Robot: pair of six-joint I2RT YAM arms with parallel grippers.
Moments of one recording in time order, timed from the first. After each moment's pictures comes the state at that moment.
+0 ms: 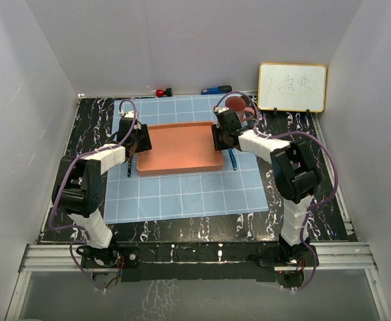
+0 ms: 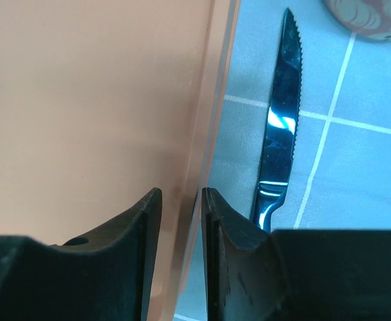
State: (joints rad) left arm -0.20 1.75 1.00 0.02 -0.12 -0.28; right arm 0.45 1.96 1.34 -0.24 0.04 0.19
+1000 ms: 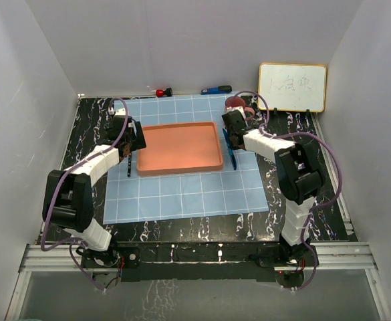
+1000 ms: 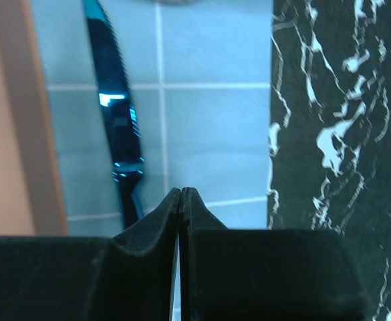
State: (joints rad) left arm -0.19 1.60 1.00 -0.15 -0.26 -0.29; right arm 0.42 1.94 1.35 -0.33 0.38 0.16
